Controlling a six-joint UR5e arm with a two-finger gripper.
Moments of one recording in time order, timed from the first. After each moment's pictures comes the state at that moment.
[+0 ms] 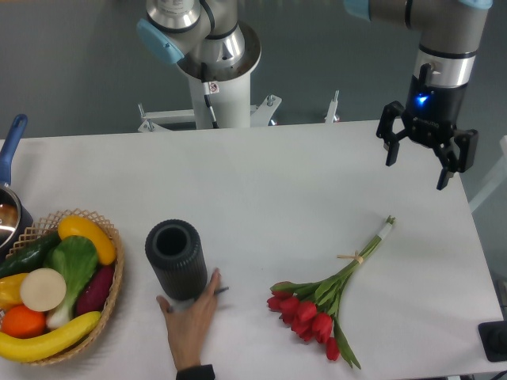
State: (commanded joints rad) arm 2.89 -1.77 -1.56 -1.08 1.21 1.66
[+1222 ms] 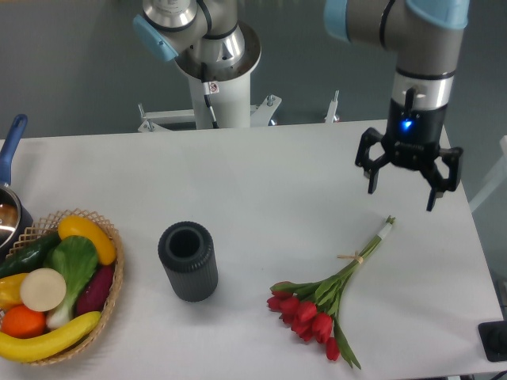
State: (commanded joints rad) arm 2.76 -1.84 -1.57 -0.91 1.22 1.13
